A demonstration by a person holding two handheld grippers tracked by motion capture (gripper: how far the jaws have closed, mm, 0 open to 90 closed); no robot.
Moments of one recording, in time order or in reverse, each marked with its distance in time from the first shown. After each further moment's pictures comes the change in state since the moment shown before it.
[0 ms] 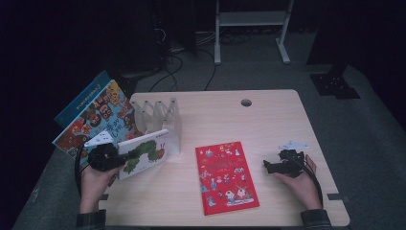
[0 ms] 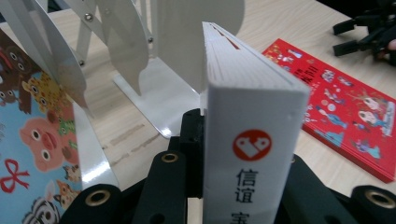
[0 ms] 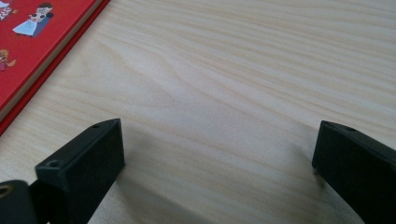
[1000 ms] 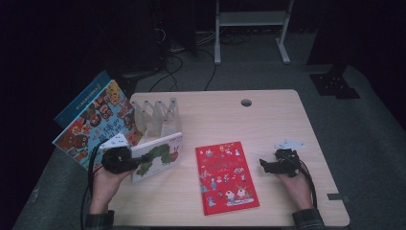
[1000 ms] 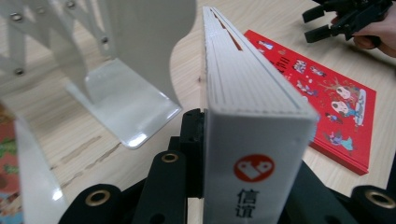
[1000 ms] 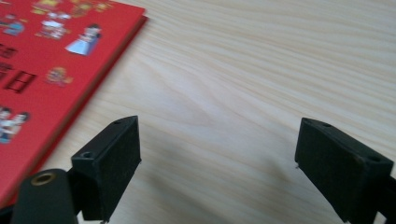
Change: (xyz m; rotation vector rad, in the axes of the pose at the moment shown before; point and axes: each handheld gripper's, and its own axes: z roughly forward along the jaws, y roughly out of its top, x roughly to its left) left arm -0.022 0.002 0.019 0.028 -0.086 0.041; right arm 0.015 0.011 -0.007 -0.014 0.039 -0.032
